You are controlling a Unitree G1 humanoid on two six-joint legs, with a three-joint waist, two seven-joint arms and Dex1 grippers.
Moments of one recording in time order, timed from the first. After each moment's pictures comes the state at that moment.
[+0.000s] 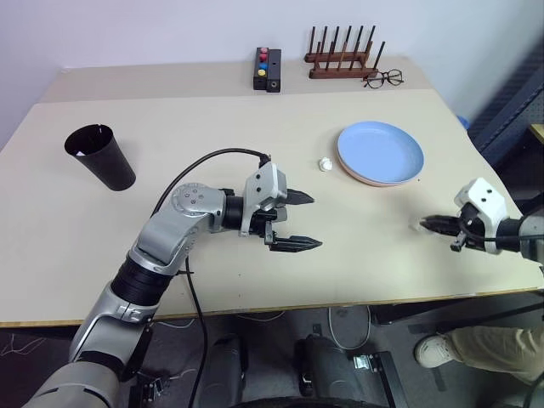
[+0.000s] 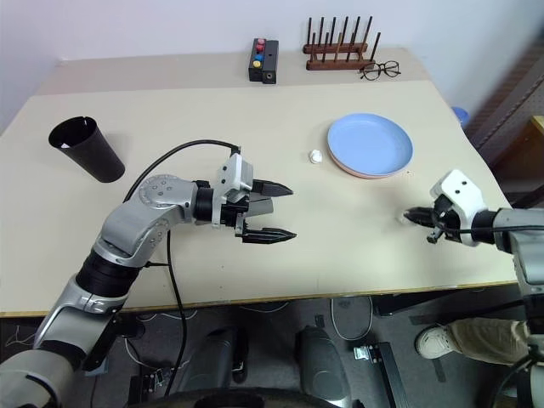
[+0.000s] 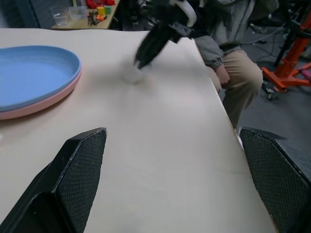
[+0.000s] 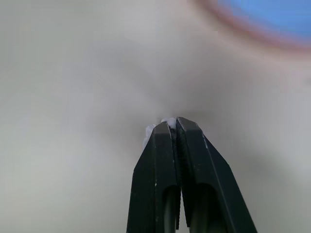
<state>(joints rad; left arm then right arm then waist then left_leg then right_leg) -0.64 0.45 -0.30 -0.16 -0.39 0.53 -1.06 -0.32 -0.97 -0.17 0.22 0.25 0.36 1.07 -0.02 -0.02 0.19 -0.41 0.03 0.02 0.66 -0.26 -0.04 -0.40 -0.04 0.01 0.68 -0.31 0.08</state>
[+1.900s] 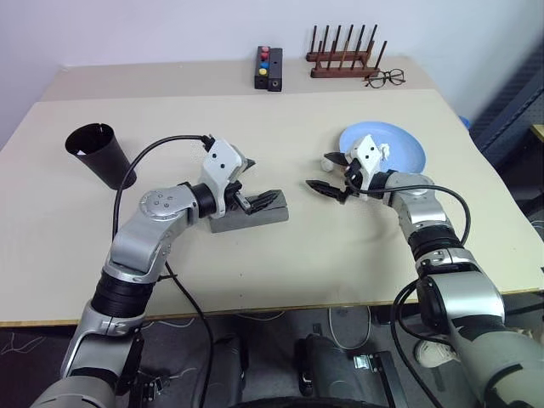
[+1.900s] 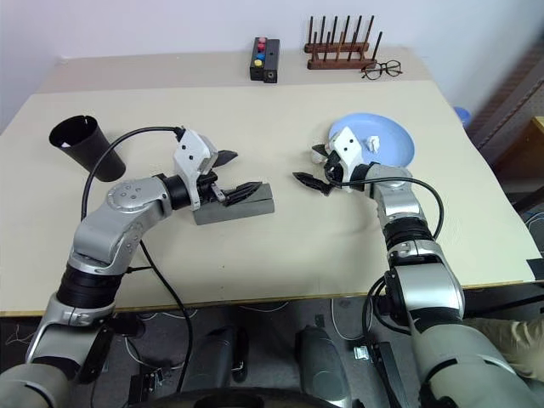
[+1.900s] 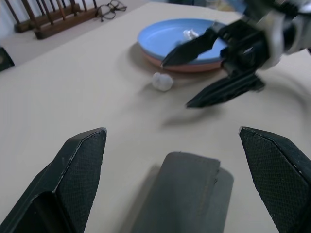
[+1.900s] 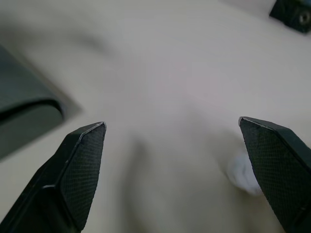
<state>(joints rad) -0.53 0.47 -0.12 -0.27 -0.33 0.64 -0.64 -0.92 -0.40 0.01 1.01 0.06 -0.17 0.93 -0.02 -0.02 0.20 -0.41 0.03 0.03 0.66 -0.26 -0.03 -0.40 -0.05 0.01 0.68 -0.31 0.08</state>
